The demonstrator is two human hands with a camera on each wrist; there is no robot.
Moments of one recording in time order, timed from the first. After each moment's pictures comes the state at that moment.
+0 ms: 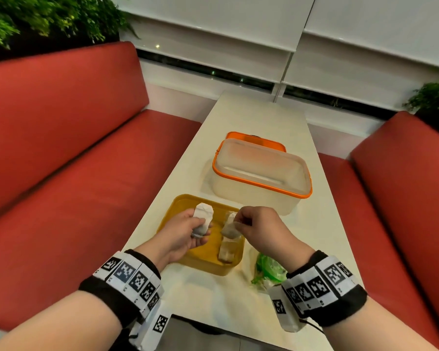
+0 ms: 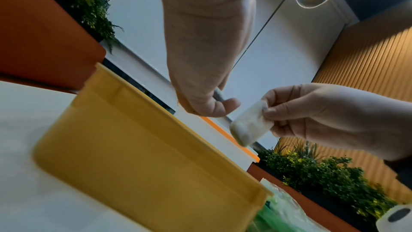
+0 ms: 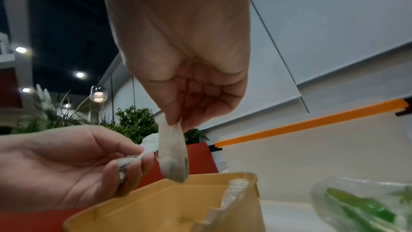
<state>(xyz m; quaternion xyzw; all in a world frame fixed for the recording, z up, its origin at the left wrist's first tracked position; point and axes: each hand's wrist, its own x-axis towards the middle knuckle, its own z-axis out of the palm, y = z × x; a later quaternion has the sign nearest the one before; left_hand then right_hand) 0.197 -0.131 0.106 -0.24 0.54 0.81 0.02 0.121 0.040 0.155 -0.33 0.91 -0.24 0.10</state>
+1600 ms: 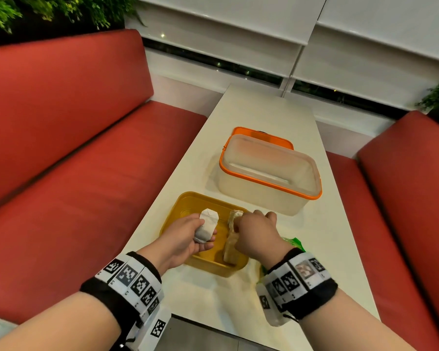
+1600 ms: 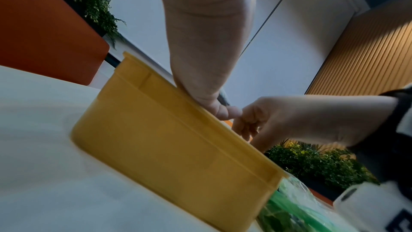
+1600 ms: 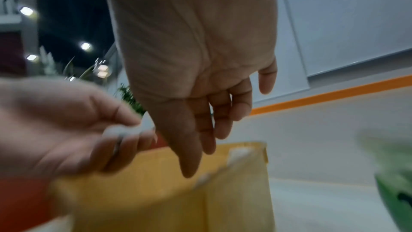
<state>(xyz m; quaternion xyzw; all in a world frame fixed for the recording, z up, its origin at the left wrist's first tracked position) 0.197 -0.137 0.088 -0.25 0.51 0.82 0.05 0.117 0.004 0.131 -0.34 0.93 0.08 0.09</state>
